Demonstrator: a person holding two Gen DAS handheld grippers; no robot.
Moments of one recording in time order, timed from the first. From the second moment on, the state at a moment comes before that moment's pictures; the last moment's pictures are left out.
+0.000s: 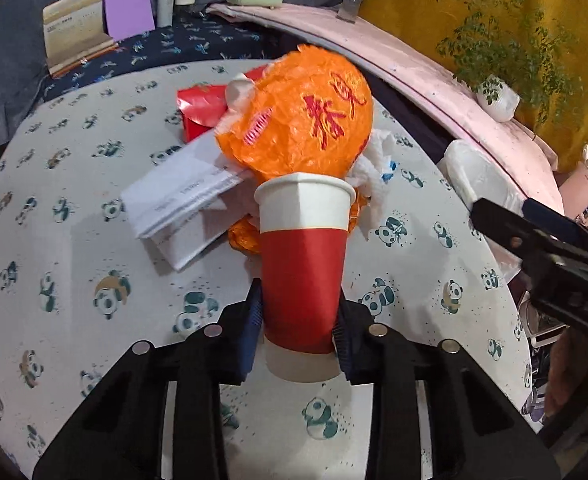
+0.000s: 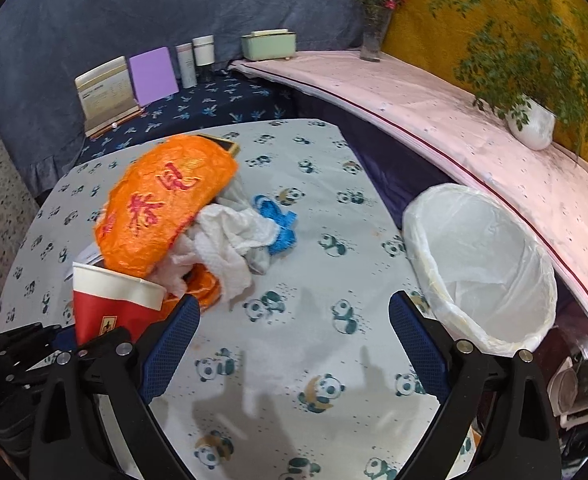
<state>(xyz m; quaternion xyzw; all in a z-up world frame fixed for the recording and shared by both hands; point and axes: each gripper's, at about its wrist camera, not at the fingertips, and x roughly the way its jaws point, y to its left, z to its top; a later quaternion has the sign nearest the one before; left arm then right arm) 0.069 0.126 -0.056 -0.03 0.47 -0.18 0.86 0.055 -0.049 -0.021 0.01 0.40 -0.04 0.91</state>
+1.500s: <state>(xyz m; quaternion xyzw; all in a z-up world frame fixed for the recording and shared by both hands) 0.097 0.177 -0.008 -0.08 0.43 -0.10 0.90 0.121 0.009 -0.002 0.02 0.39 0.05 0.92</state>
